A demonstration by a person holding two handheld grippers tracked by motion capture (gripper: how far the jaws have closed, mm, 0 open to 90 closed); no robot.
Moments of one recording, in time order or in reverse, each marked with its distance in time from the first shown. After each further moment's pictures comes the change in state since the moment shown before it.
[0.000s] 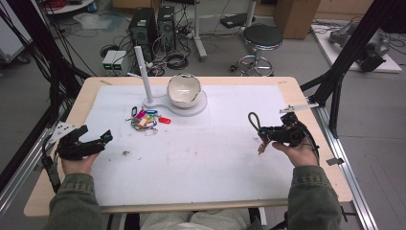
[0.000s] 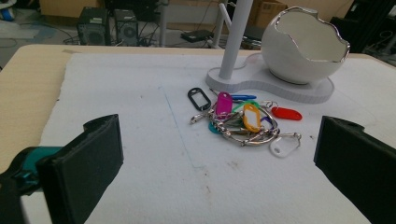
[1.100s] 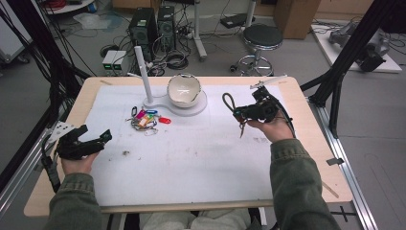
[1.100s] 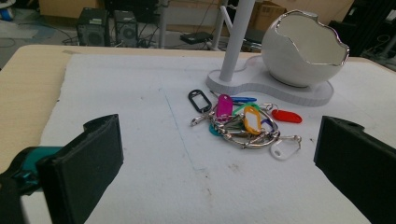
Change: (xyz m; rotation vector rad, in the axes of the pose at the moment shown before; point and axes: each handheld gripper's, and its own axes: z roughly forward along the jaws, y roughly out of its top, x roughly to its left) left arm 0.003 0.000 0.001 -0.006 -0.006 -0.011; right arm 0.037 0.084 0.041 0.041 0.077 -0.092
